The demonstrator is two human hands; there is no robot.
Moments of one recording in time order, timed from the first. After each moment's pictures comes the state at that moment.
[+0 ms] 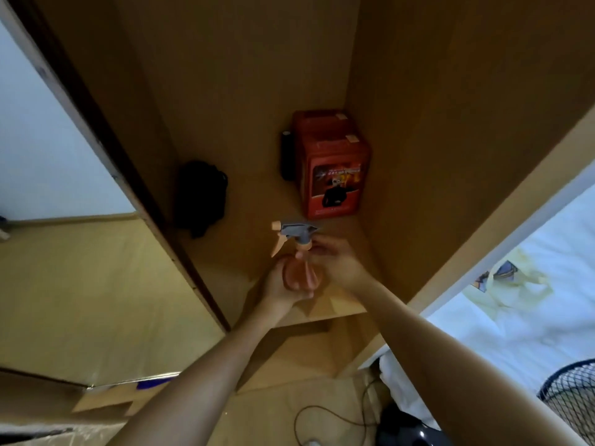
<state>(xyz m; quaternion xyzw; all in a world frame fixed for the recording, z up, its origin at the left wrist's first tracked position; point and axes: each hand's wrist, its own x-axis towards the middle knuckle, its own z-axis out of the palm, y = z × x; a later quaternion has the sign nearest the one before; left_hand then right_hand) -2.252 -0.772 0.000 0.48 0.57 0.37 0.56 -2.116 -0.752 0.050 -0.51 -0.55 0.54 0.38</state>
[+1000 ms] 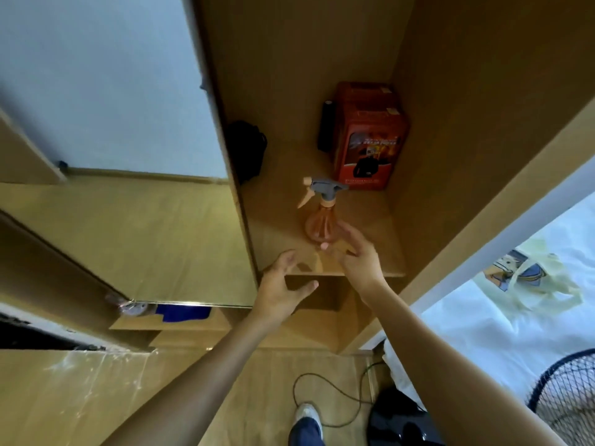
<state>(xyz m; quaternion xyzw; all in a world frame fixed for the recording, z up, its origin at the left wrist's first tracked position) -2.276 -0.884 -0.013 0.51 0.63 0.38 0.44 -2.119 -0.834 0.021 -0.58 -0.56 0.46 0.38</state>
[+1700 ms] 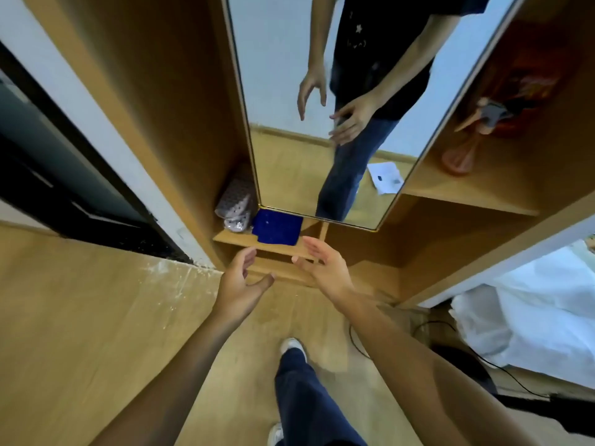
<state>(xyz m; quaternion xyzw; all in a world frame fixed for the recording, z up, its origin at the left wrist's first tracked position) -2.554 -1.146 -0.049 0.39 0.72 0.43 0.38 -2.395 -1.059 -0.052 -0.51 -0.58 0.59 0.23</state>
